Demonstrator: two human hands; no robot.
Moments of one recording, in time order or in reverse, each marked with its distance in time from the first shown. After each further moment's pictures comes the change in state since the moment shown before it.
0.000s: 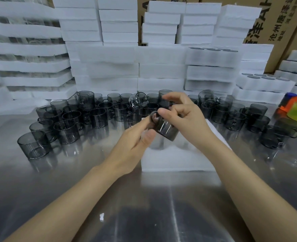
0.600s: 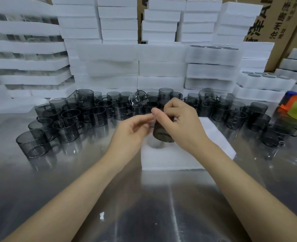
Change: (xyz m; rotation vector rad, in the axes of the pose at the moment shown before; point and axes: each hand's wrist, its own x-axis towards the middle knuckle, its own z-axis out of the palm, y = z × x) left_hand 0.011 0.014 0.003 -0.321 0.269 -0.411; right_hand -0.010 -0.010 0.017 -0.382 0.049 -0.017
